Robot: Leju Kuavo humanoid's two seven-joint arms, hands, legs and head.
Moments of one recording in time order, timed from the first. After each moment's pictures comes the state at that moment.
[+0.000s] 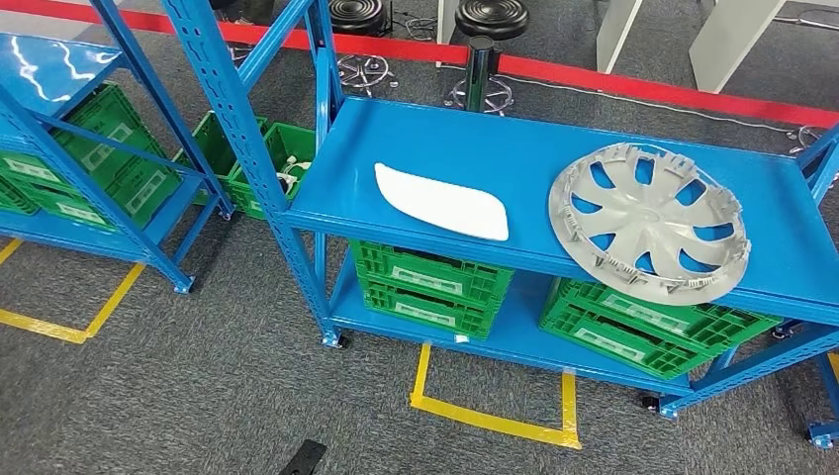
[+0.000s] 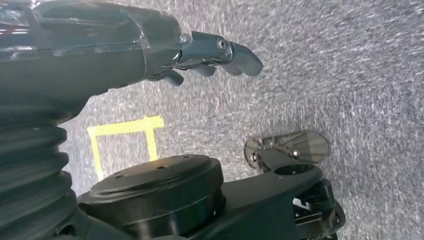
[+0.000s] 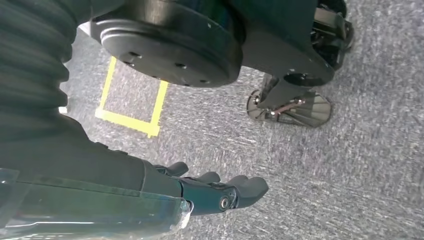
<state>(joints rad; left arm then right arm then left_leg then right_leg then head) 0.03 0.01 -0.46 -0.33 0.12 0.24 0.11 0.02 -0.01 0.39 -0.33 -0.24 -0.19 0.11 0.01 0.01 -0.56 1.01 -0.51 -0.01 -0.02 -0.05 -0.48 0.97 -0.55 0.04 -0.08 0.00</state>
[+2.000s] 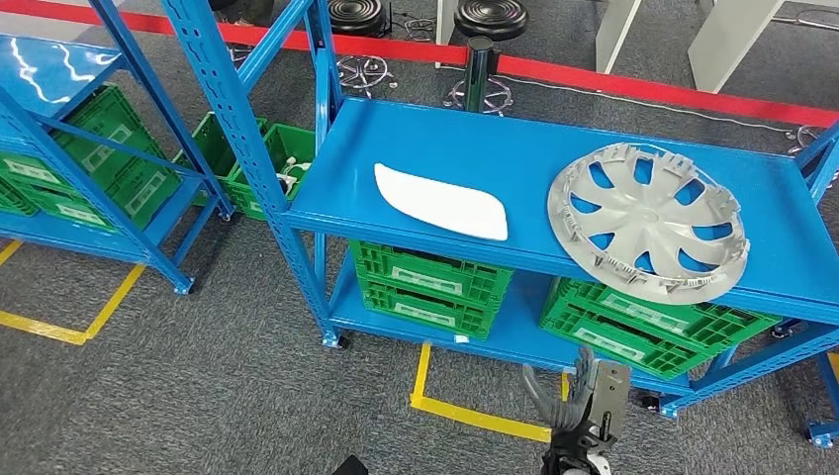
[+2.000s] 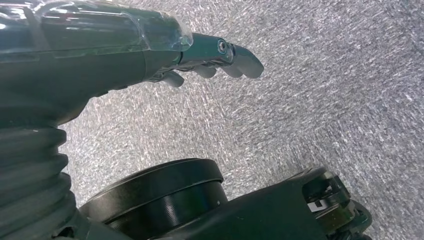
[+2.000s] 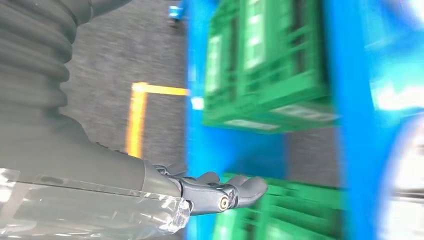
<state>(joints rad) -0.09 0.02 -1.10 -0.23 0.29 0.52 0.10 -0.08 0.02 0.42 -1.09 -0.26 -0.52 -0.25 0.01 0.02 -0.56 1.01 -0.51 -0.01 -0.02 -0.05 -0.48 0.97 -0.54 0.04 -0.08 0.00</state>
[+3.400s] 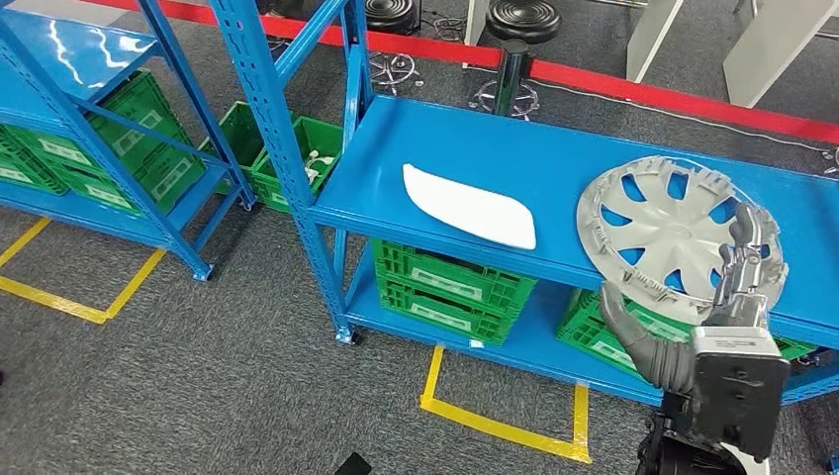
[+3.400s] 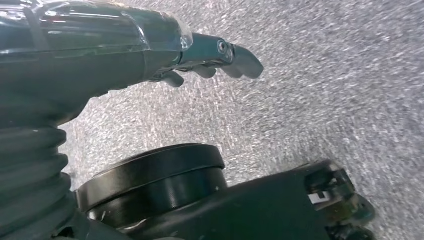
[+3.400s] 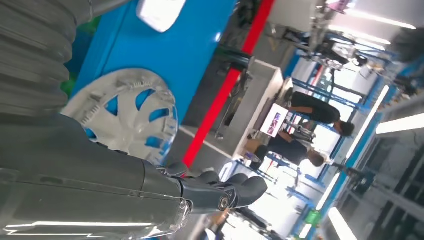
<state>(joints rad) -0.11 -0.01 -1.10 -0.21 0.35 0.53 0.13 -0.16 -0.22 0.47 -1.94 0.63 -0.47 0.33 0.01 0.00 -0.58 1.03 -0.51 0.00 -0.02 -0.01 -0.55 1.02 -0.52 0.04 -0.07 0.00</state>
